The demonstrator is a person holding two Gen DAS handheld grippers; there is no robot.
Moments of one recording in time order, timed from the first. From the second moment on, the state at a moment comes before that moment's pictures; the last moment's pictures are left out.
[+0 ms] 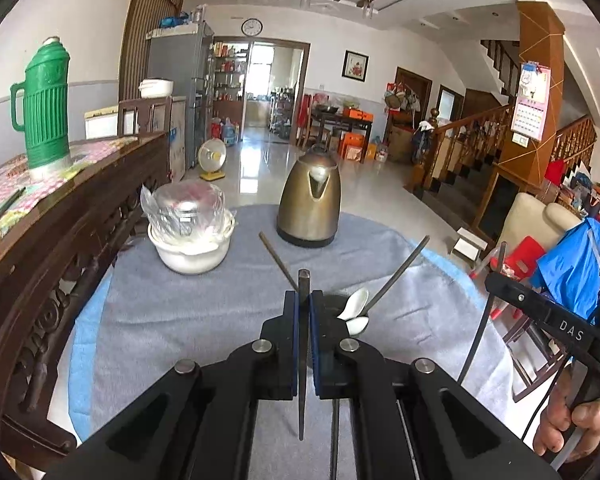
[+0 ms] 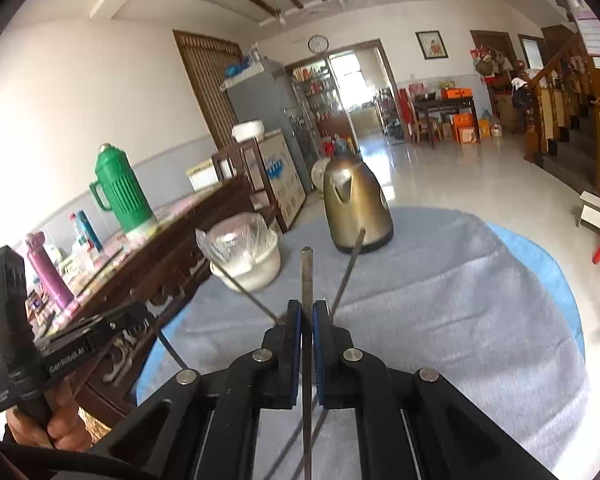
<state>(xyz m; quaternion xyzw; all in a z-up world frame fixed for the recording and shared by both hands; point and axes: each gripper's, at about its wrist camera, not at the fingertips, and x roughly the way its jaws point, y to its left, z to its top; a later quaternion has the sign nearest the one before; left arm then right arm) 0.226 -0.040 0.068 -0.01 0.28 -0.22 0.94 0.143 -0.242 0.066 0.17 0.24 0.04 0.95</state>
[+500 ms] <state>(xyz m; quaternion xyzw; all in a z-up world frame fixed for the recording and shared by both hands) 0.224 -0.055 0.084 0.04 0.25 -0.19 0.95 0.152 -0.239 0.064 0.18 0.23 0.05 0.96</state>
